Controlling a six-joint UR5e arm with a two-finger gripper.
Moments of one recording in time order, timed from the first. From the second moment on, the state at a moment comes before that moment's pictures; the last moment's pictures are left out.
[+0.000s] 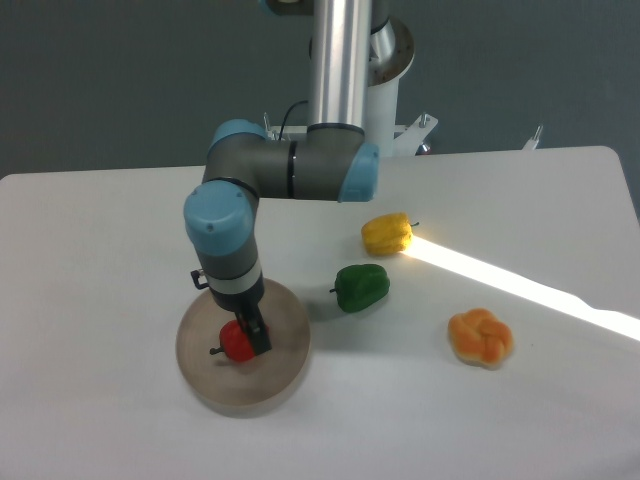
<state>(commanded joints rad) 2.05 -2.16 -1.40 -1.07 1.55 1.00</state>
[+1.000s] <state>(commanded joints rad) 2.04 -2.21 -1.40 -1.03 1.55 1.00</state>
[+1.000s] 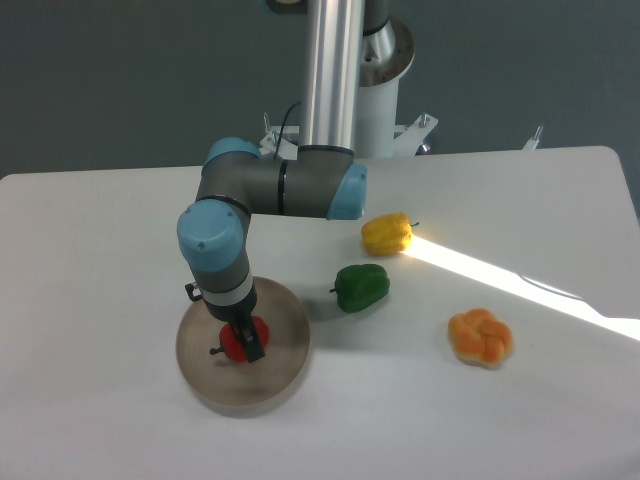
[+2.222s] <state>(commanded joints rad) 2.06 -2.20 -1.36 -1.04 1.56 1.01</state>
